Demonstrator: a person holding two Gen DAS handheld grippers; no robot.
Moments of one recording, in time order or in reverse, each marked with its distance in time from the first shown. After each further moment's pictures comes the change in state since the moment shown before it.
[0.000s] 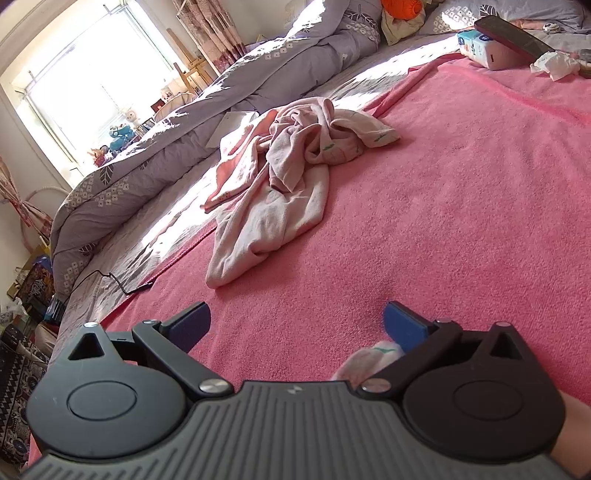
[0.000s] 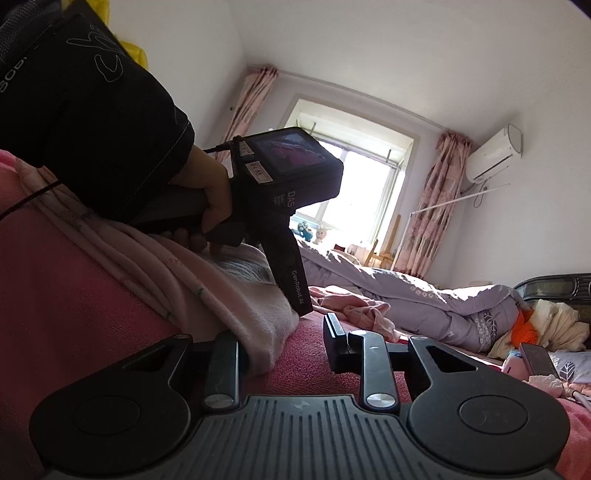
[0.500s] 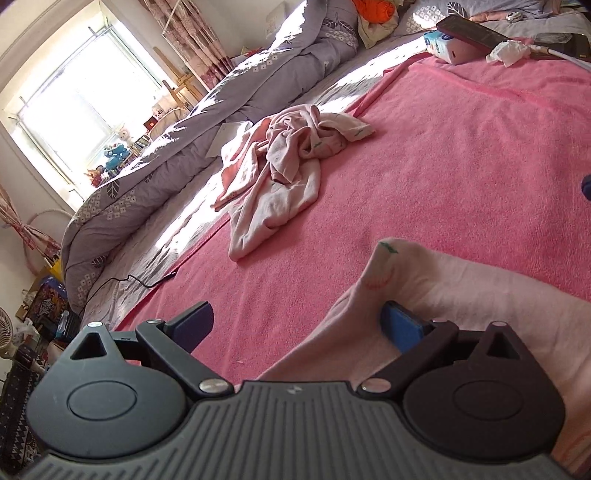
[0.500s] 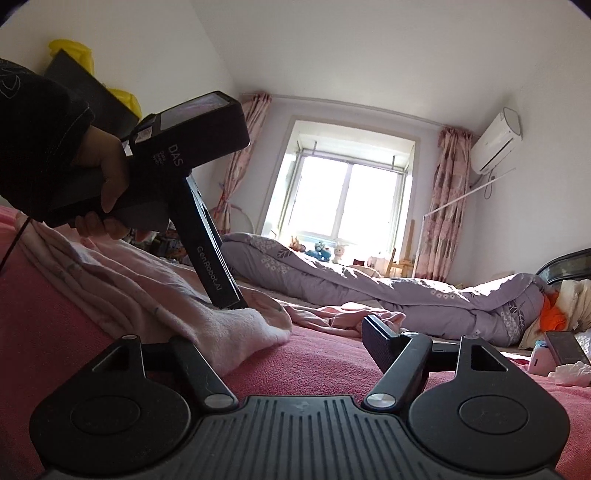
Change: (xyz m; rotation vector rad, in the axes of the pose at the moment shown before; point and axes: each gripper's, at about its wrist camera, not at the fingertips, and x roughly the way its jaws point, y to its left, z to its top) left arm -0.060 0.006 -0.037 0.068 -0.015 -0.016; right arm 0.007 -0.042 0.001 0.155 -0.060 0.099
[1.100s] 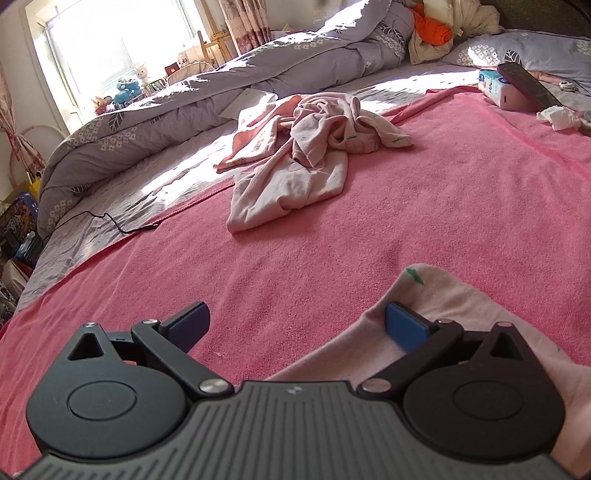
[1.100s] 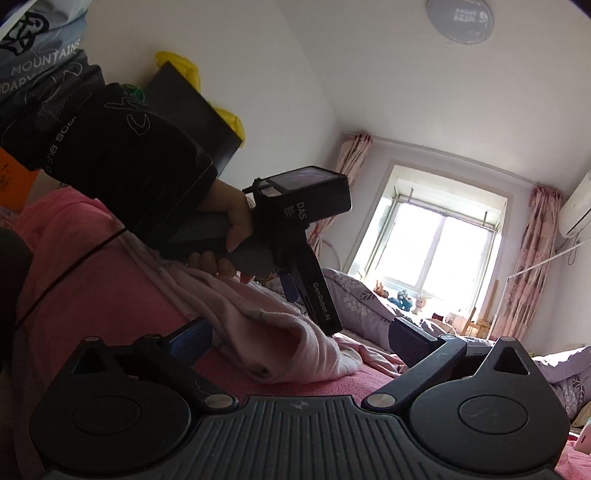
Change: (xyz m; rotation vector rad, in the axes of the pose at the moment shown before) left arm 0.030 0.038 -0.006 -0.296 0.044 -0.090; right arm -0.028 -0.002 -0.004 -0.192 -0.115 0.289
